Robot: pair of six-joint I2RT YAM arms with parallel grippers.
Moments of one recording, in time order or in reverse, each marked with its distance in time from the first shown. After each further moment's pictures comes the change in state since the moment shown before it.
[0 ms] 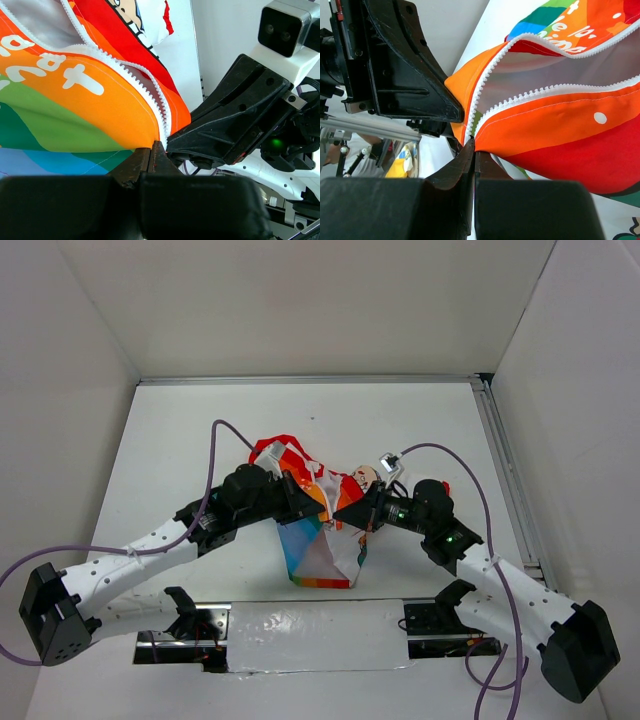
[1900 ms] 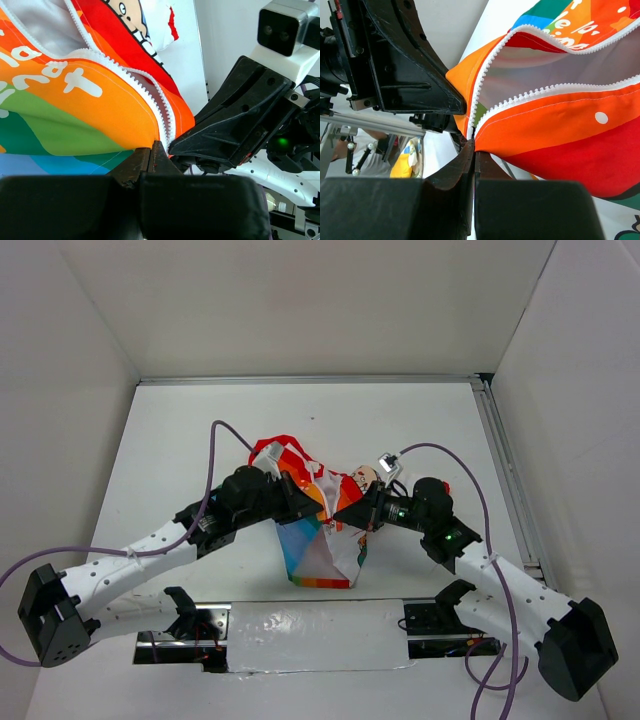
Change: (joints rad) left arm 0.000 -0.010 -0.019 0.011 -0.030 0.024; right arm -0.025 0.021 -0.001 0.010 -0.053 0.014
